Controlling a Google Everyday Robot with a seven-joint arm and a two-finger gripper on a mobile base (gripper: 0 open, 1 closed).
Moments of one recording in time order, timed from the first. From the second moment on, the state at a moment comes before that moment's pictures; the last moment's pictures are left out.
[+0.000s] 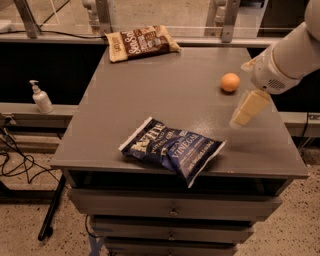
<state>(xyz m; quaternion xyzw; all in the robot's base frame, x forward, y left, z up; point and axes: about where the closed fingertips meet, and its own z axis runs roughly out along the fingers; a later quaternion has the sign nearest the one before) 0.576 -0.211 0.898 -0.57 0.77 -0.02 0.28</state>
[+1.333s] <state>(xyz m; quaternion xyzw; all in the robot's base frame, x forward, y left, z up) 0.724 -0.235 0.854 -0.38 0.86 0.06 0.34</state>
